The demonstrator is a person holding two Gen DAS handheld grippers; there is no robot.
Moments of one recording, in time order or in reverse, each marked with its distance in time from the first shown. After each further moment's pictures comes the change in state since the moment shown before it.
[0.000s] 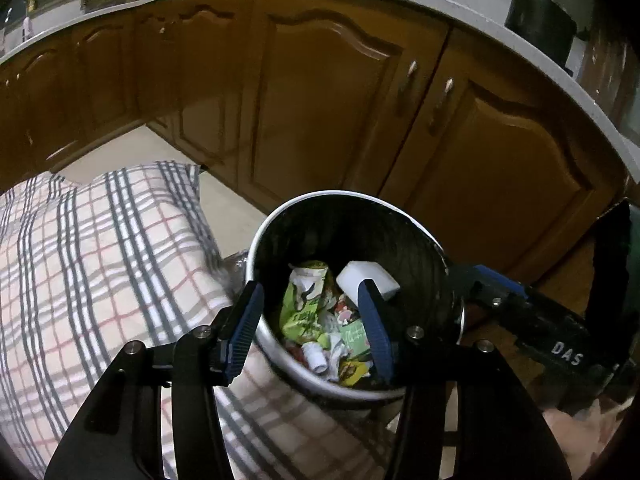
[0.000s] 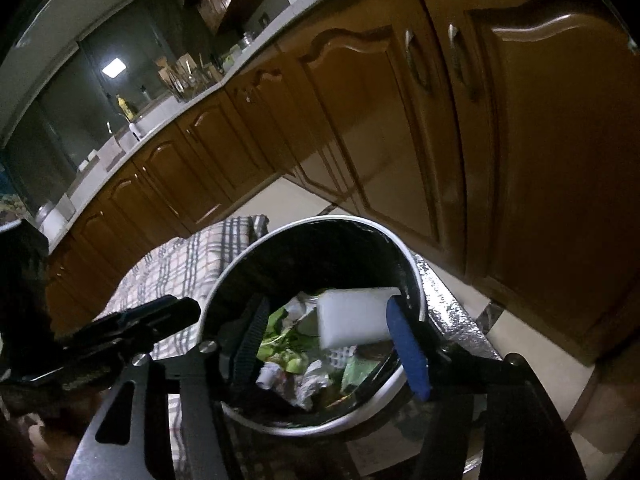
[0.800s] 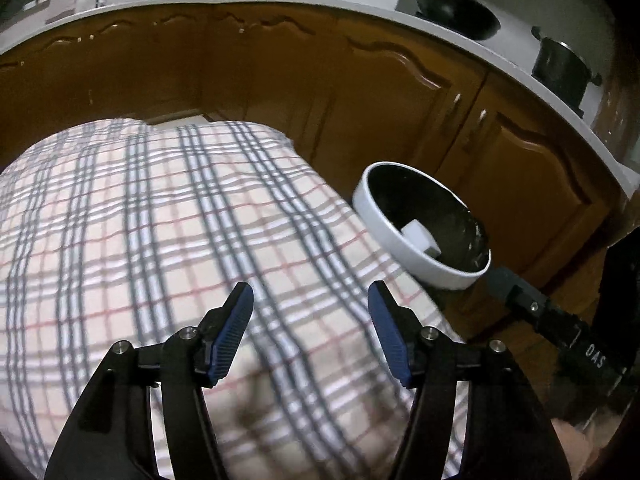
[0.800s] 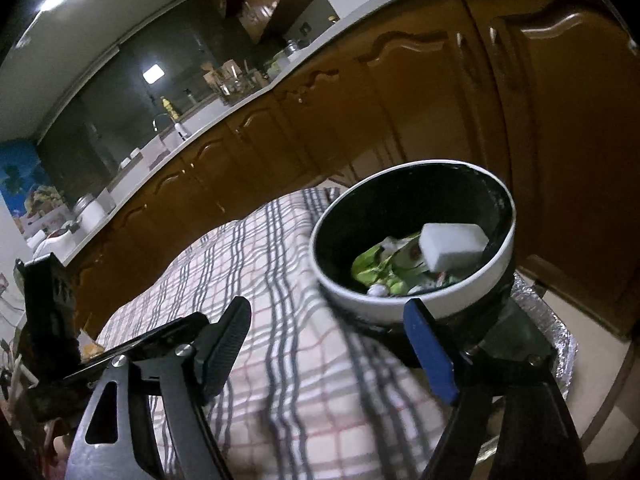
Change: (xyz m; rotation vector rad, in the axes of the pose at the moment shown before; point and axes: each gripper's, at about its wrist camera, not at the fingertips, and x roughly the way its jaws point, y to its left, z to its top) left arm -0.095 0.075 -0.106 -0.158 -0.100 0.087; right arm -0.034 0.076 -0.085 -0.032 -0.057 0.120
